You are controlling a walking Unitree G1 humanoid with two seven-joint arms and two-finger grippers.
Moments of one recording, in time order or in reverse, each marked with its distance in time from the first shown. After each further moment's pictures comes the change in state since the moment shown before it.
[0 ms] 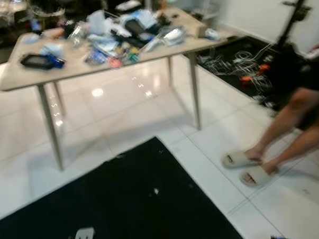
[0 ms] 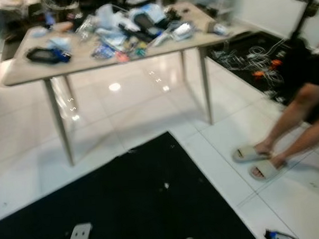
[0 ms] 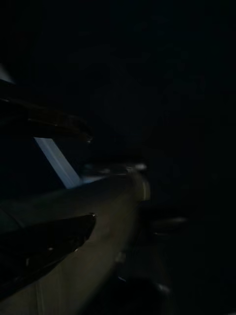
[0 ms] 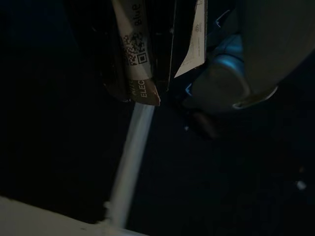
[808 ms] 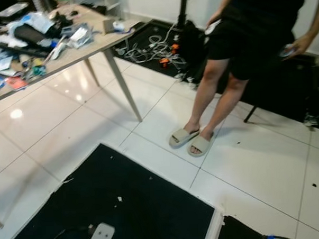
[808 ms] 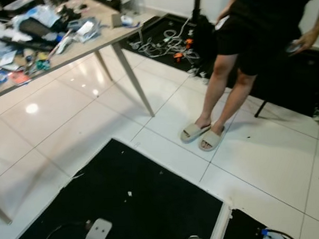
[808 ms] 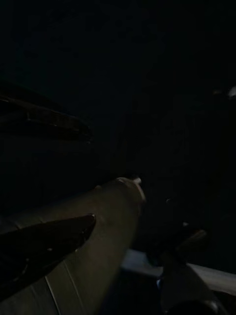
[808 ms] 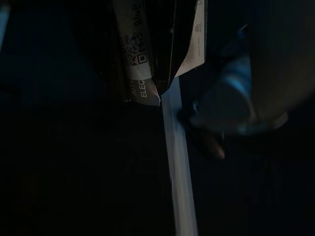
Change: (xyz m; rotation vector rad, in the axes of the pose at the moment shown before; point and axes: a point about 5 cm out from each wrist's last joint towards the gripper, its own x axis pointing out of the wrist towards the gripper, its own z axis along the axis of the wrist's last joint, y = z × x) left arm 0.005 -0.014 0.003 0.424 0.074 -0.056; right arm -0.001 -0.006 -0.005 -0.109 0.042 -0.033
